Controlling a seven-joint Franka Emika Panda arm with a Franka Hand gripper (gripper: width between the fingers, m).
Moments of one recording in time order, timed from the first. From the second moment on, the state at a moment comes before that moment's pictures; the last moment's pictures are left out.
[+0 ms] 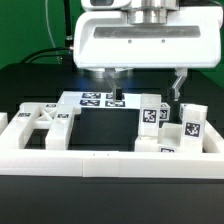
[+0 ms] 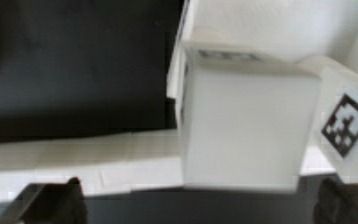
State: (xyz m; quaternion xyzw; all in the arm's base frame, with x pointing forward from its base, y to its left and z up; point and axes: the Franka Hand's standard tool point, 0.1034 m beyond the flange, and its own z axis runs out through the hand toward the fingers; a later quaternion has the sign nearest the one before) arm 0.622 0.028 0.086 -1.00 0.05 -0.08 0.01
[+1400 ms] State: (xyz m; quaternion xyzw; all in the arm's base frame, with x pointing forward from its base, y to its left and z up) arm 0.622 0.031 0.082 -0.98 0.19 -0.08 0.03
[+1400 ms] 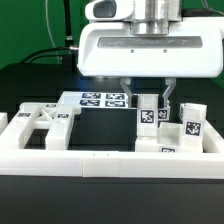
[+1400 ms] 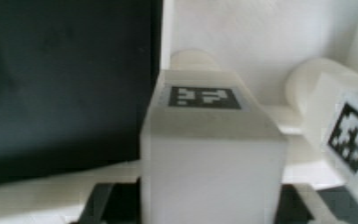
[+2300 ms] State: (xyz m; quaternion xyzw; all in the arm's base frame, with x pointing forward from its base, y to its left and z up) arm 0.628 0.040 0.080 -0.80 0.59 -0.04 0.07
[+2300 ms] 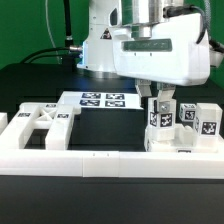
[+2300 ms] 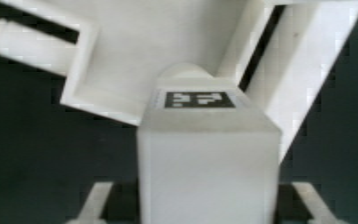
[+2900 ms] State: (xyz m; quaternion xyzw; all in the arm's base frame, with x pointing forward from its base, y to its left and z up) arm 0.632 0.048 0.081 -0.84 0.54 -0.05 0.08
